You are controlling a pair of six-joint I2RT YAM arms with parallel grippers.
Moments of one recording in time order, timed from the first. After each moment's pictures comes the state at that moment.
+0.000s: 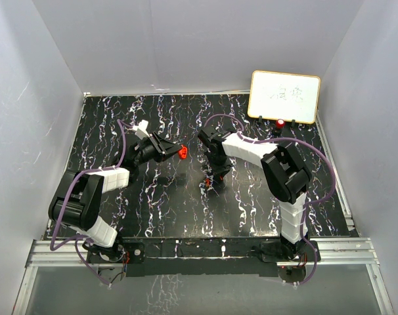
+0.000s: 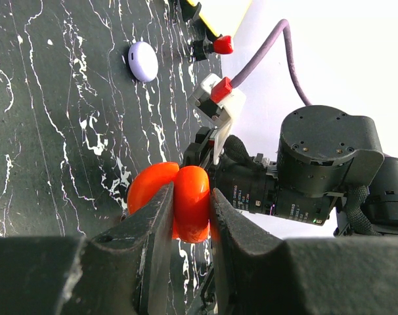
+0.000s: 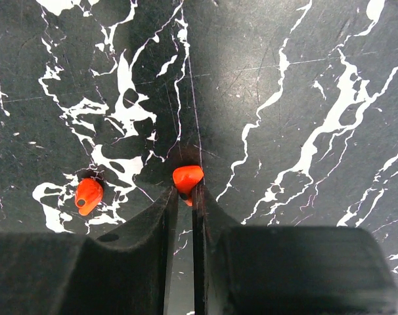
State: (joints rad) left arm -0.26 1.57 0.61 0.71 0.62 -1.09; right arm 0.65 1.99 1.43 -0.82 0.09 0.31
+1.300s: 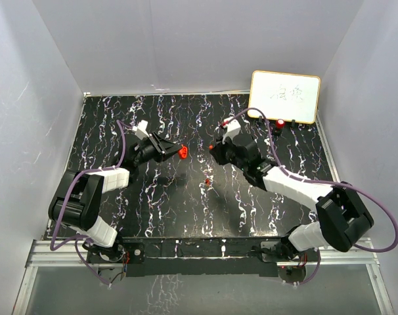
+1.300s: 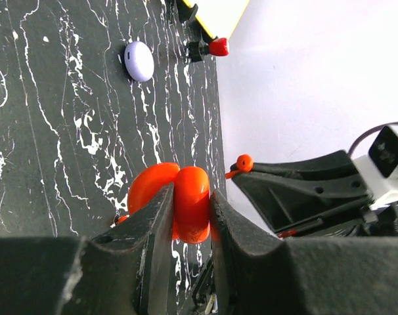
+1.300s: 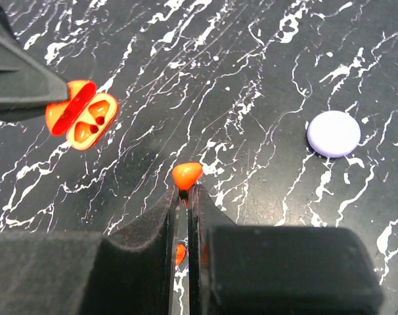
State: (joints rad) left arm -0.26 1.57 0.60 0.72 0.62 -1.12; right arm 0.63 1.39 0.83 0.17 0.01 0.23
